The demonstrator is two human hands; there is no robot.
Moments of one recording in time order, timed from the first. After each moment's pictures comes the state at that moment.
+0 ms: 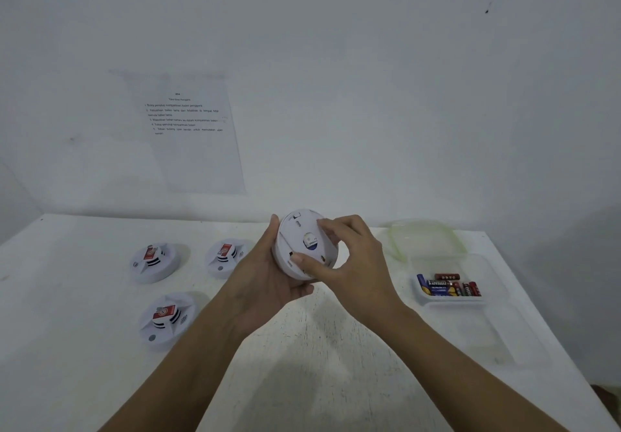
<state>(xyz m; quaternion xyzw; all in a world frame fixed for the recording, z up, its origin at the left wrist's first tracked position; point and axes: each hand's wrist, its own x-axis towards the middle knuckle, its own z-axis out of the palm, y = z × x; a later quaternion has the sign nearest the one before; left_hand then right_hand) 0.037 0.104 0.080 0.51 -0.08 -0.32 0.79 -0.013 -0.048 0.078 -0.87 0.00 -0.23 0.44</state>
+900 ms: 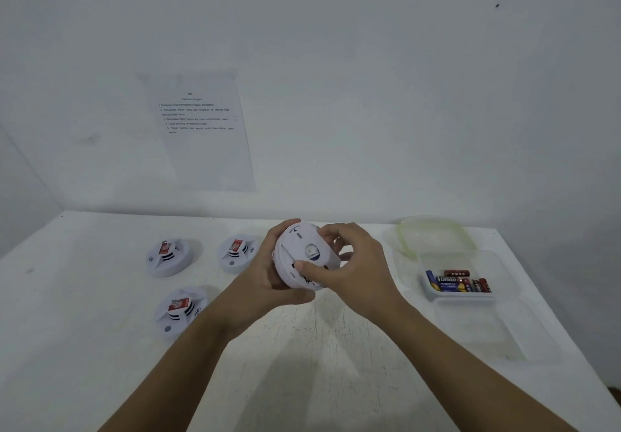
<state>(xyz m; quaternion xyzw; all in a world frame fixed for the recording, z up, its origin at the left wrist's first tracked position) 0.027 0.133 0.064 0.69 -0.26 -0.18 0.66 -0.012 -0.042 0.070 -0.84 0.00 -0.20 0.50</state>
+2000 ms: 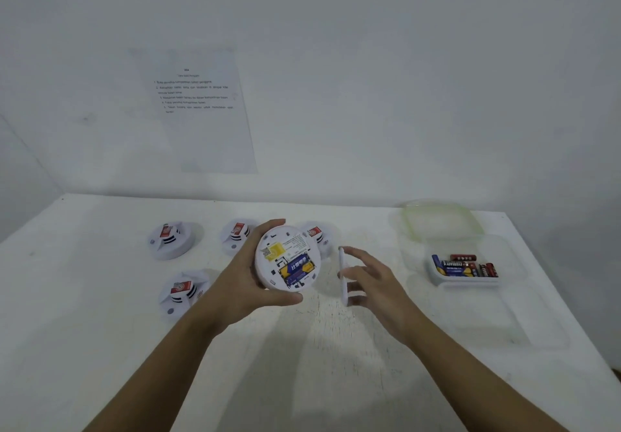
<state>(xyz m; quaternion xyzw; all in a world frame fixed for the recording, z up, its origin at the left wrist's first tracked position) 0.033 0.162 0.035 0.76 -0.23 -0.15 0.59 -0.016 -0.078 -0.009 -0.68 0.12 0.04 0.73</state>
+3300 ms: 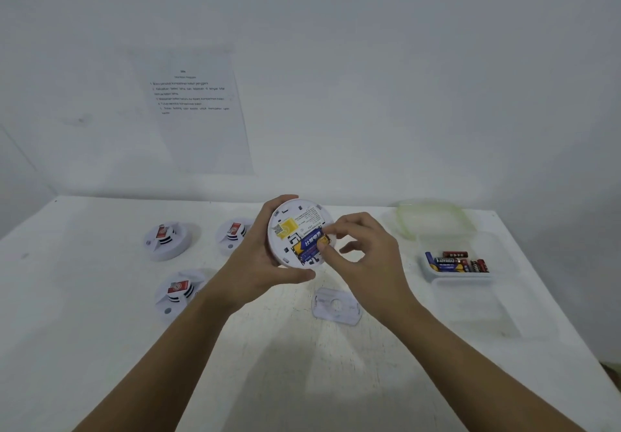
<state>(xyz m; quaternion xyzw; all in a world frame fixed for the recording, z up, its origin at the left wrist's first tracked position) 0.036 0.136 0.062 0.75 -0.28 -0.10 0.59 -0.028 -0.048 0.055 -0.81 -0.02 -0.25 0.53</state>
